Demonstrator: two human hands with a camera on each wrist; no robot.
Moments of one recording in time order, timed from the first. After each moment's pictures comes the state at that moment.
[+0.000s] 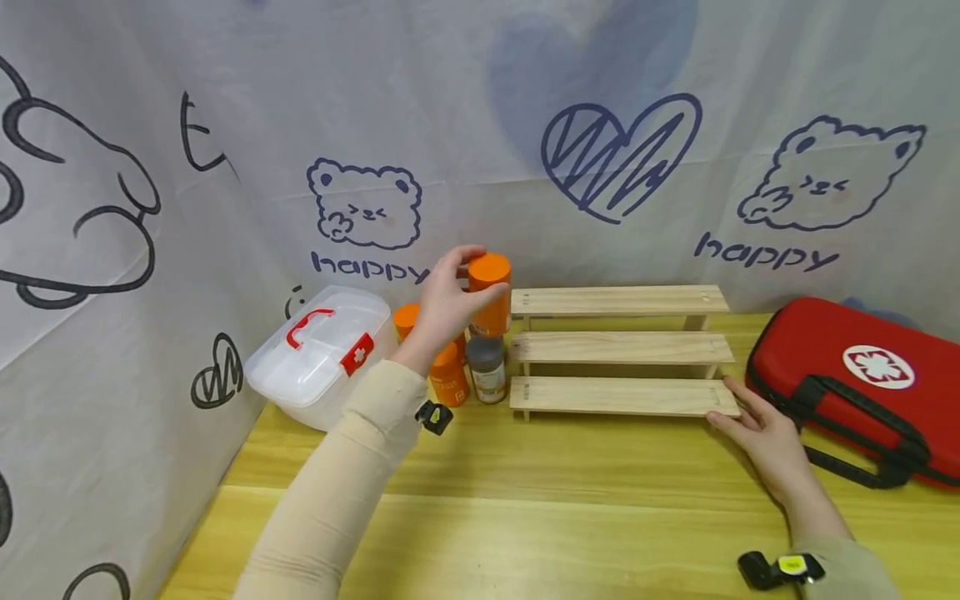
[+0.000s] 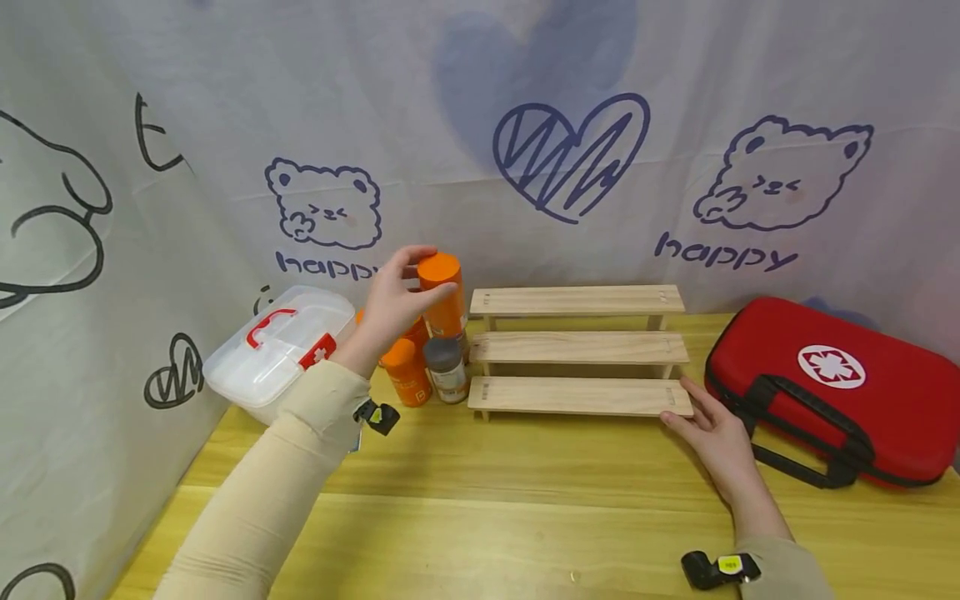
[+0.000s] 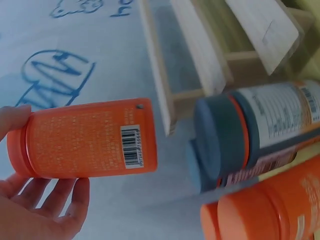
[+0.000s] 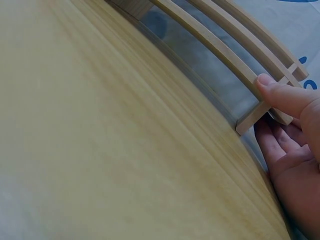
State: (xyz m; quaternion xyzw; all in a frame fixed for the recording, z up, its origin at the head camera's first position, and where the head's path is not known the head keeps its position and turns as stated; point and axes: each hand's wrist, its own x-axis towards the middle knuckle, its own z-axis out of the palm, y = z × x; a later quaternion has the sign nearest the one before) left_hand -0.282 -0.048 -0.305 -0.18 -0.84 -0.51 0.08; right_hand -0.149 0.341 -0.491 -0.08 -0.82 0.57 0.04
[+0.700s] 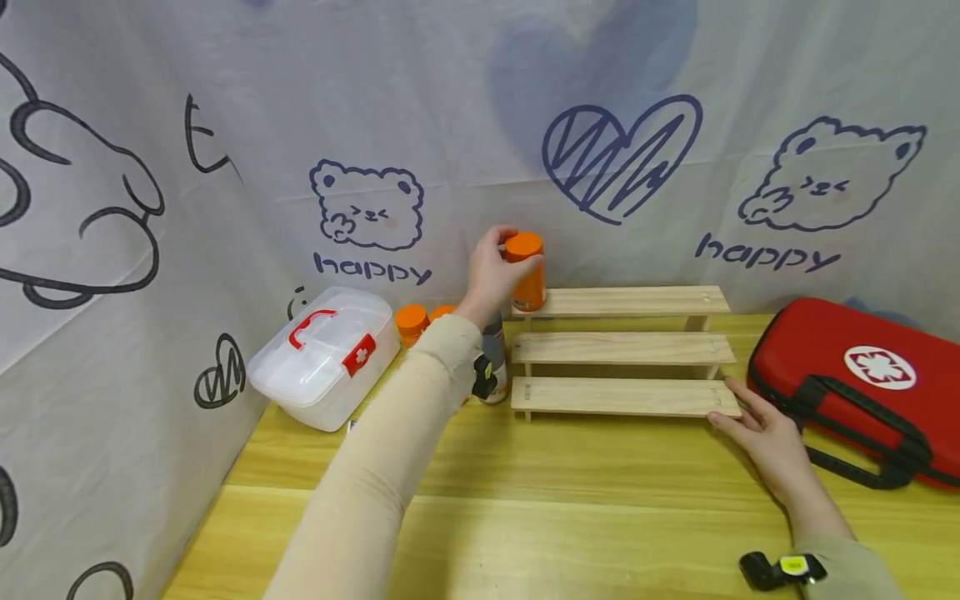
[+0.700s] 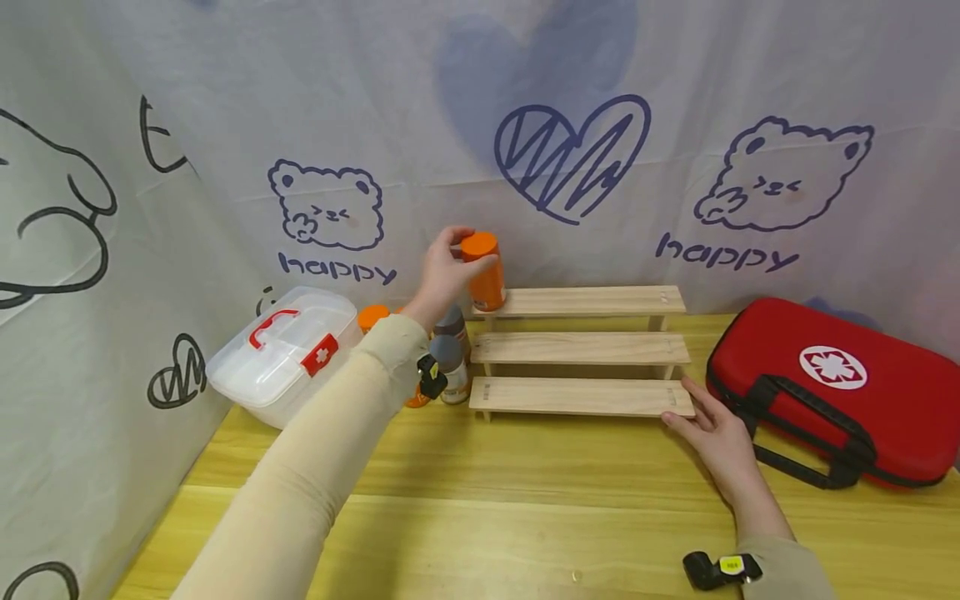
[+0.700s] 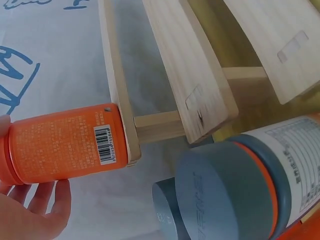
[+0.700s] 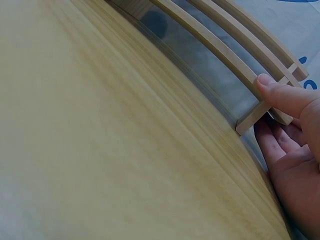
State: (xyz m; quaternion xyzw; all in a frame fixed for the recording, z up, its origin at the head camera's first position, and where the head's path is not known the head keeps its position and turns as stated) left_hand -0.332 0.009 -0.316 -0.16 -0.82 -0.54 0.10; right_hand -0.149 0.341 -0.490 -0.09 -0.82 0.56 0.04
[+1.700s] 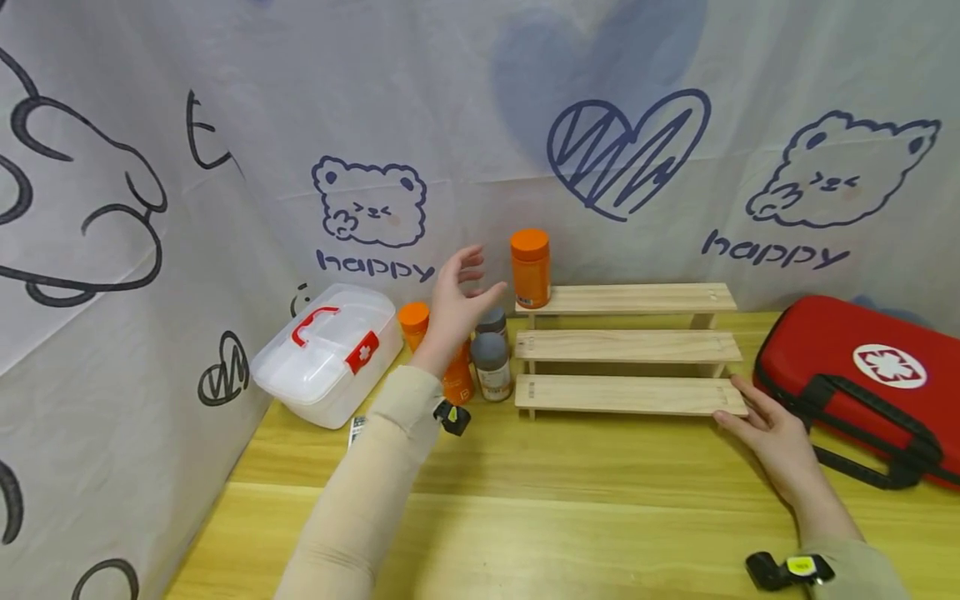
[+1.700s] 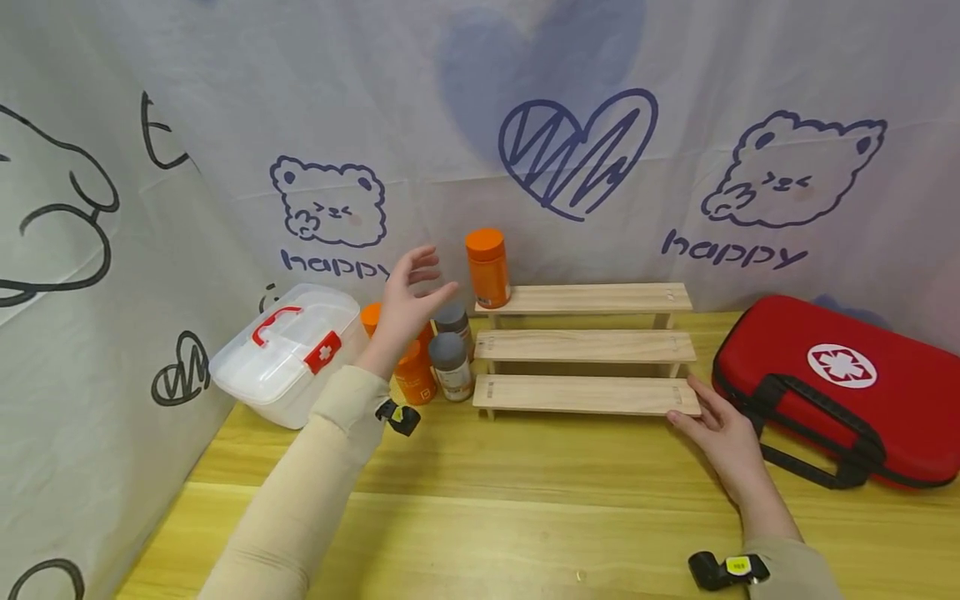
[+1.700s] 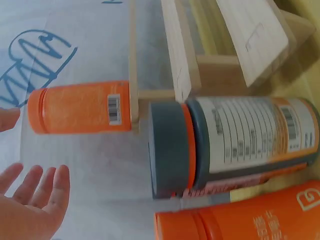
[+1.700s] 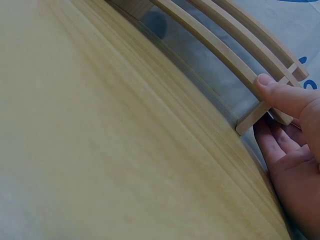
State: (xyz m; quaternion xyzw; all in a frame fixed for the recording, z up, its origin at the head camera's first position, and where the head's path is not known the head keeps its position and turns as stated) left_hand -0.301 -0.046 -0.340 -0.17 -0.78 -0.60 0.12; right_hand -0.148 0.339 -0.487 -0.09 -0.83 0.55 0.03
